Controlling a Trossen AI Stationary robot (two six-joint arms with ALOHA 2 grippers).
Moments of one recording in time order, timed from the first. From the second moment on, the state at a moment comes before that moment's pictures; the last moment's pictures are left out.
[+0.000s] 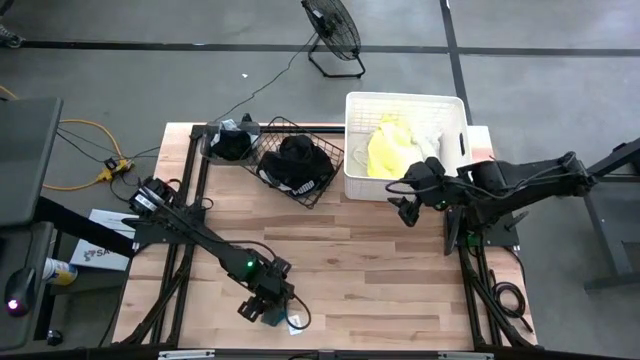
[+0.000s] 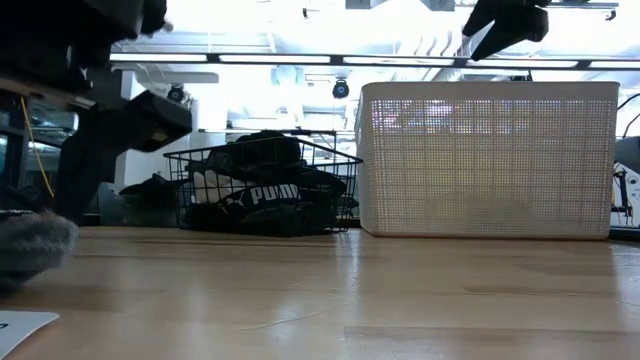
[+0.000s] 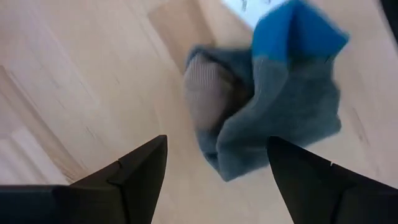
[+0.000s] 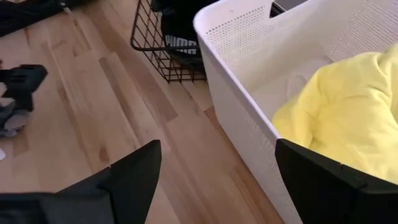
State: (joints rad) left arm -0.57 1.77 1.13 -0.57 0.10 -0.05; right arm 0.18 1.03 1.10 -0.93 0.45 0.63
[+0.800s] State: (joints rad) left arm -0.57 1.80 1.13 -0.53 0.08 -0.05; right arm 0.23 1.03 1.10 -0.93 0.50 0.65
